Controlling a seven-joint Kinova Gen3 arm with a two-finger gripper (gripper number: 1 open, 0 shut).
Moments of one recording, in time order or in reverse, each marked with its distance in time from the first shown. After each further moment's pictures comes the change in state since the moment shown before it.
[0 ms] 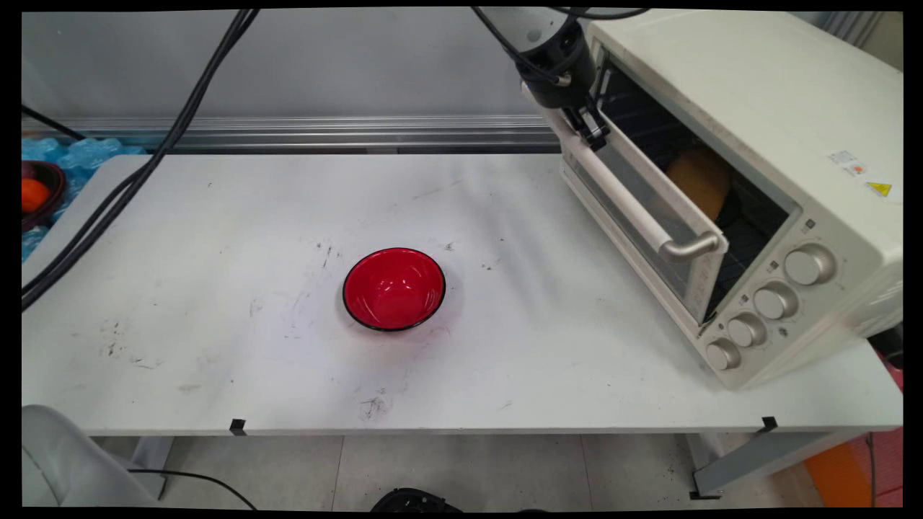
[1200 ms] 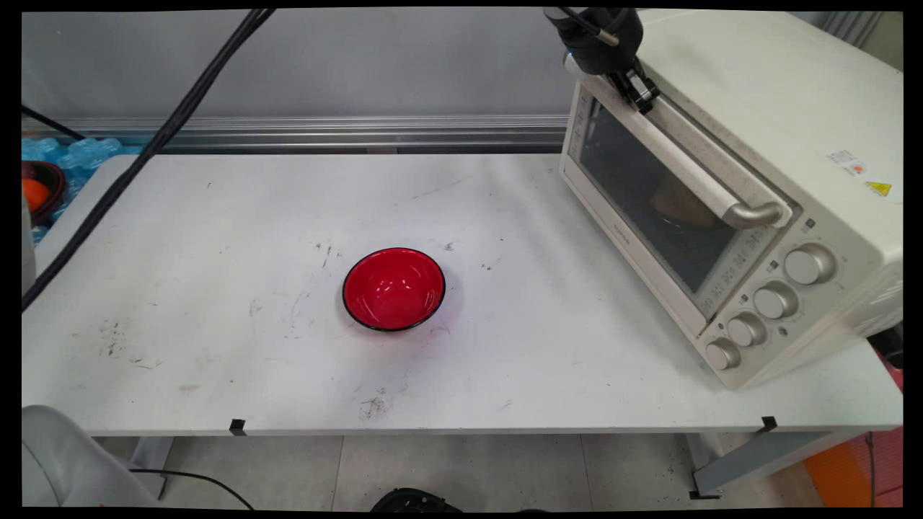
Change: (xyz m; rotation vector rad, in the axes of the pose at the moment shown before) arm 0.046 -0.005 0.000 0.017 0.096 -0.021
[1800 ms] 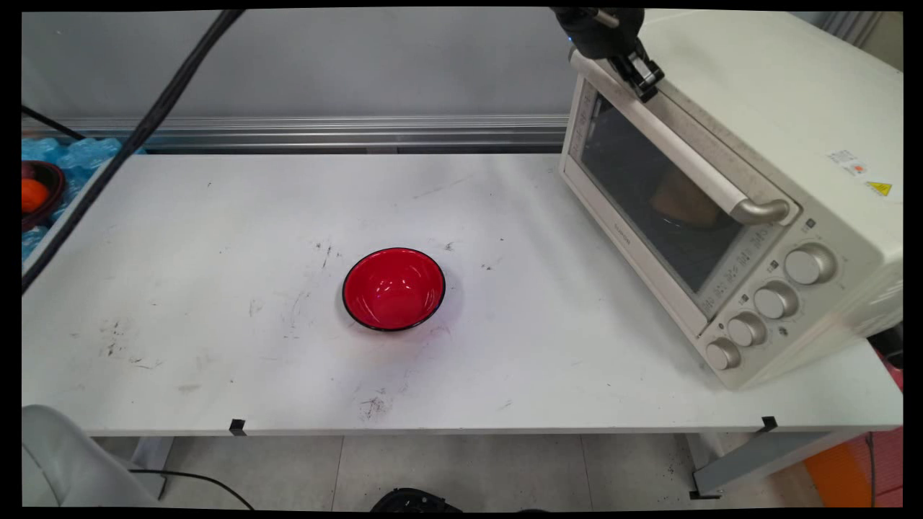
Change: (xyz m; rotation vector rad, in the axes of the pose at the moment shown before) arm 0.004 -0.001 -0.016 0.001 0.040 -0.010
